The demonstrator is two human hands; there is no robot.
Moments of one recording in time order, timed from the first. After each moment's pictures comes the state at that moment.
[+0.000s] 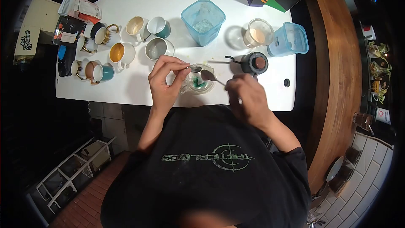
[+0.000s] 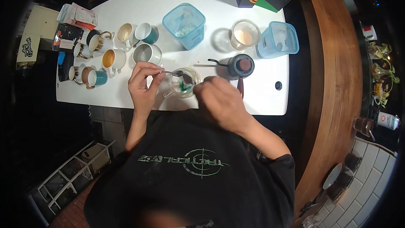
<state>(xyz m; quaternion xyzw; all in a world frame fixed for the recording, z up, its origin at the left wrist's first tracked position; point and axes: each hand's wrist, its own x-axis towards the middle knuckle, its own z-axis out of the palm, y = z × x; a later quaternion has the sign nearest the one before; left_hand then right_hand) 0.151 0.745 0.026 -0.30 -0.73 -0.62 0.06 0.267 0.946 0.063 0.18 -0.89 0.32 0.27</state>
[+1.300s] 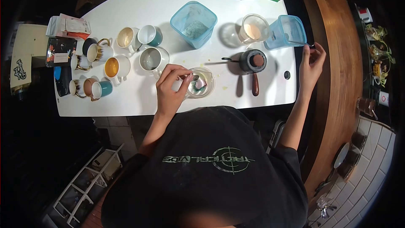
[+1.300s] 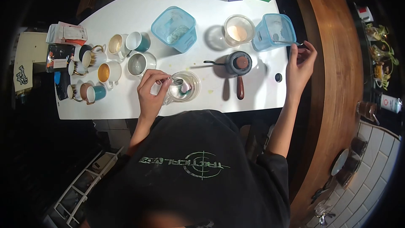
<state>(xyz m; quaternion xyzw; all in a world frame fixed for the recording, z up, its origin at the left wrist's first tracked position) 0.142 0.751 0.011 -0.30 -0.79 -0.52 -0.03 0.283 1.093 0.029 -0.36 -0.79 0.26 0.43</state>
